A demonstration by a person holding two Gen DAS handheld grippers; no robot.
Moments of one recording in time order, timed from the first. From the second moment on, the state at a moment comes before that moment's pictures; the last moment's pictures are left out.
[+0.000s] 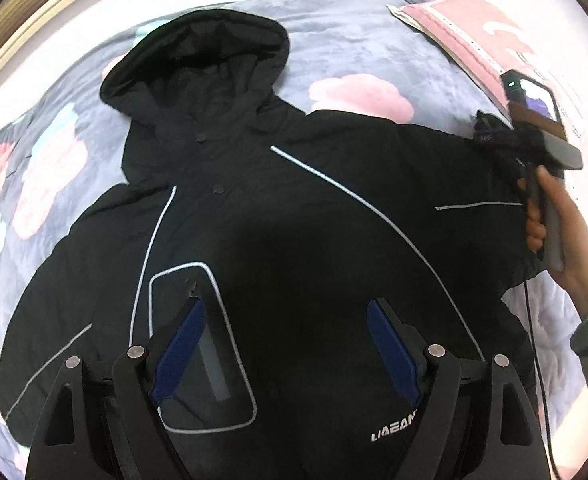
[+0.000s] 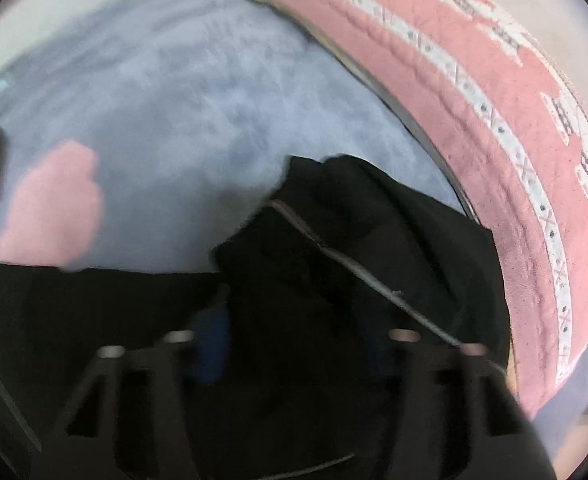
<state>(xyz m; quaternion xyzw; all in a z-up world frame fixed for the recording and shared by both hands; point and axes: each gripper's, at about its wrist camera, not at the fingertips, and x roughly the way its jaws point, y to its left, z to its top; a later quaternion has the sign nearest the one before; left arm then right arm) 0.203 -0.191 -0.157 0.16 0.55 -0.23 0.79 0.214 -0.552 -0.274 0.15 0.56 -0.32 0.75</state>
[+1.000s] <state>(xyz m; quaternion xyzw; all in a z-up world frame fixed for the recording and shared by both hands) 0.201 -0.361 -0.254 0.21 0.57 -0.33 0.72 -0.092 -0.745 -0.192 0.41 0.40 -0.28 0.77</state>
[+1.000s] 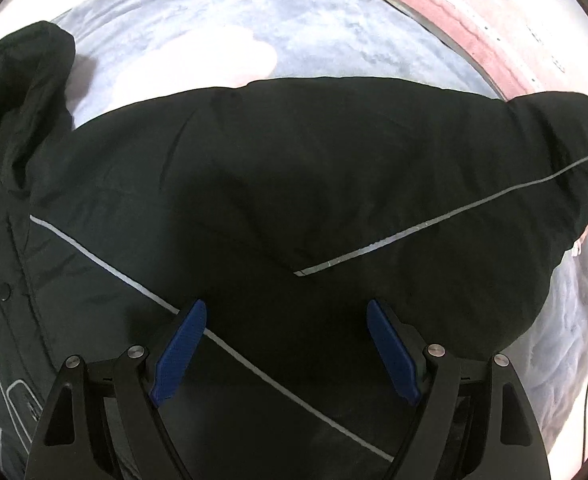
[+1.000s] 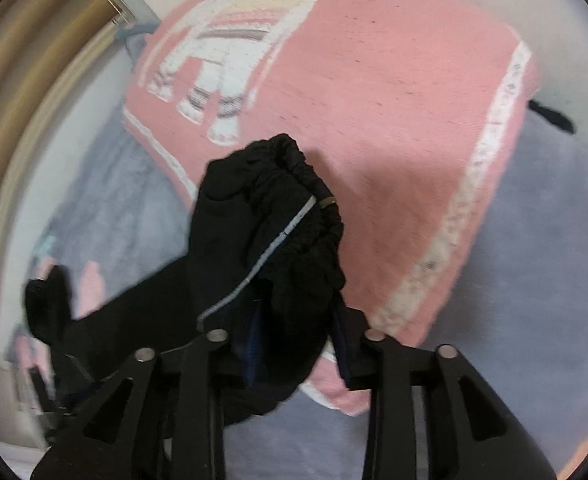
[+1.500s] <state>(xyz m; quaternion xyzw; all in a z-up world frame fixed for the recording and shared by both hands) 0.206 -0.350 -0.255 0.20 0.57 -0.35 0.71 -0.047 -0.732 -0.177 0.41 0.40 -0.21 0.79</state>
